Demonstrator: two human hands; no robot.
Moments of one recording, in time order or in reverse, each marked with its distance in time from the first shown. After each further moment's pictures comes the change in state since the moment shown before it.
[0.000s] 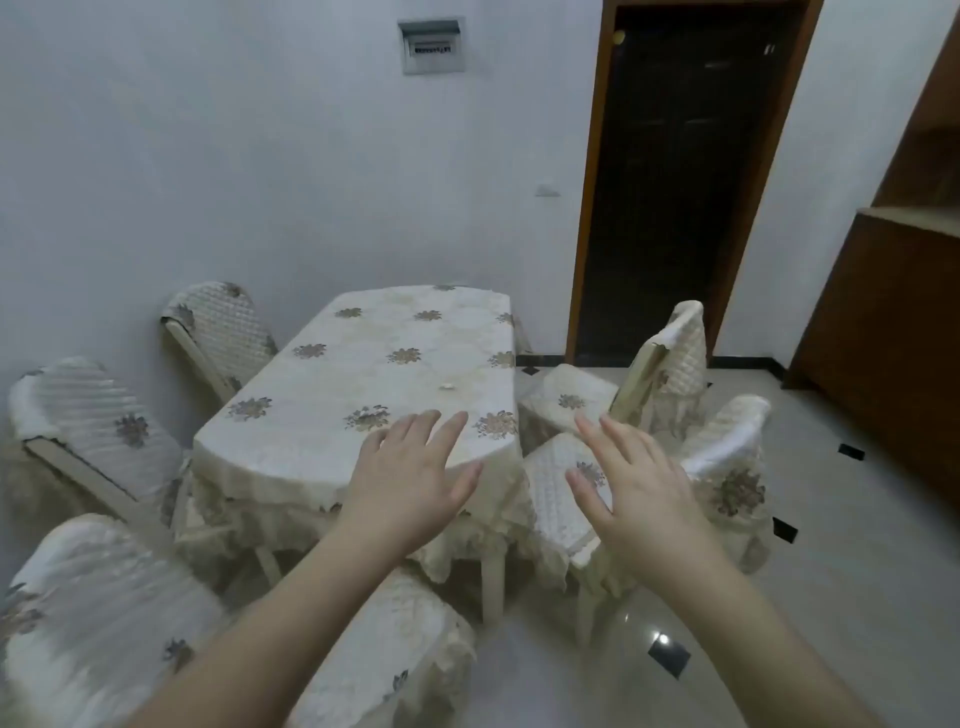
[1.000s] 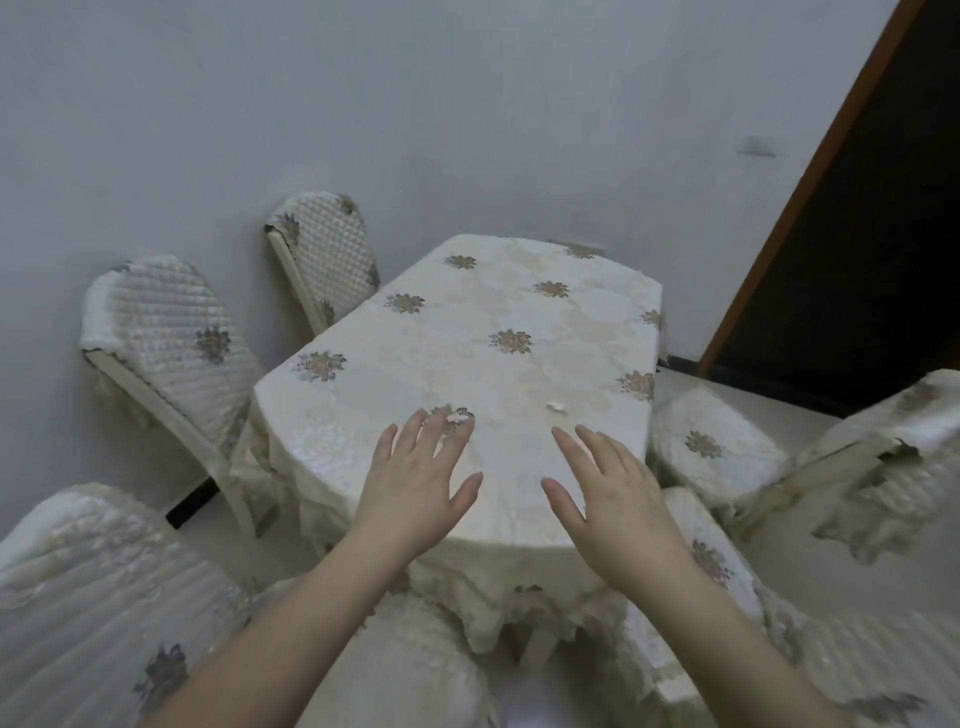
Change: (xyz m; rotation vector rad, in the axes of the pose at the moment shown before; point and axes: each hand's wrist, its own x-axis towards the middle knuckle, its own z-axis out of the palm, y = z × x) left_hand 0.193 -0.200 0.193 0.081 -0.037 -0.297; right_hand 0.326 -0.059 0.198 -0.053 -0.253 -0.325
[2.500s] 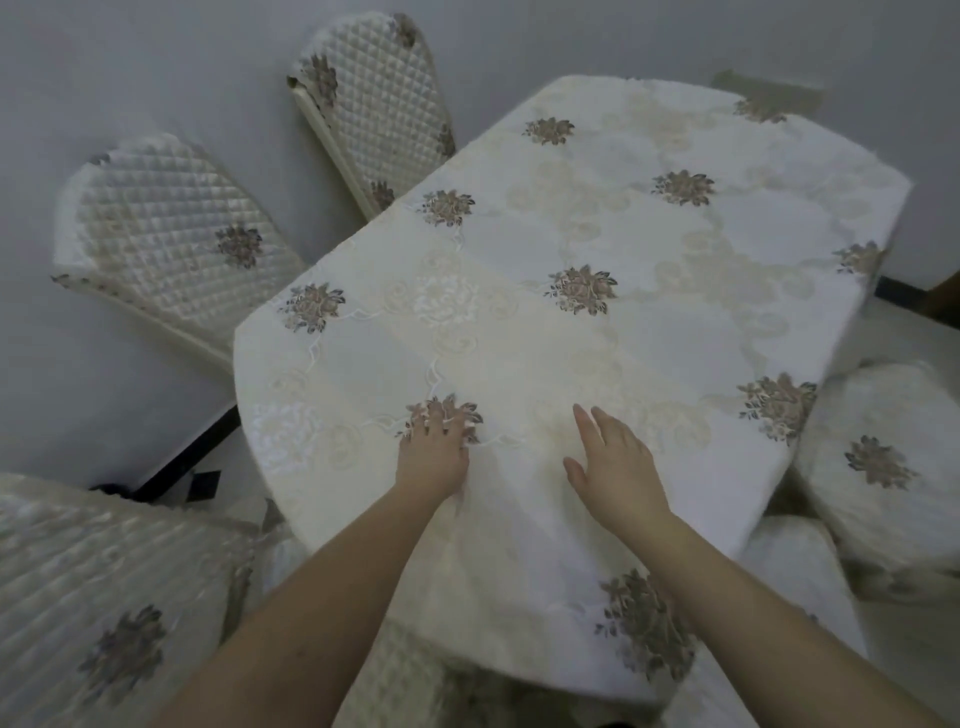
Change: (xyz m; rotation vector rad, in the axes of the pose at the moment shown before) left_hand 0.222 -0.023 0.296 -0.012 -0.570 -0.525; right_hand 0.323 0.180 0.211 0.063 -0.370 -0.172
